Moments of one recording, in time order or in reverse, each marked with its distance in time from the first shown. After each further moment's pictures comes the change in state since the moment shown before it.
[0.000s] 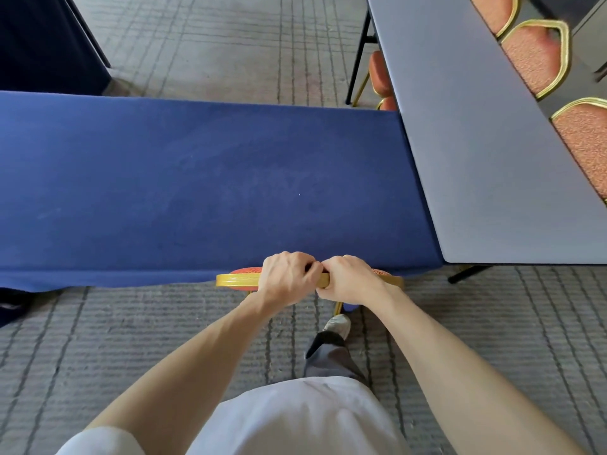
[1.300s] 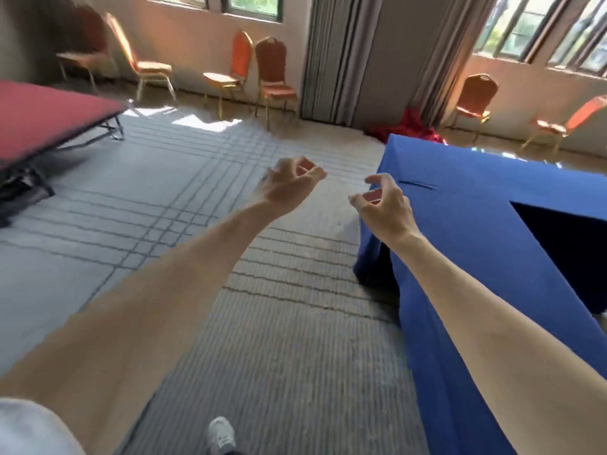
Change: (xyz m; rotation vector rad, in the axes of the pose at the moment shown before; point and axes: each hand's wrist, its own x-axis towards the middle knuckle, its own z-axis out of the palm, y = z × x) left_hand -0.478 -0.150 -0.349 -0.265 1.370 -1.225; right_hand -0.050 -0.622 0.013 0.249 -0.283 -1.238
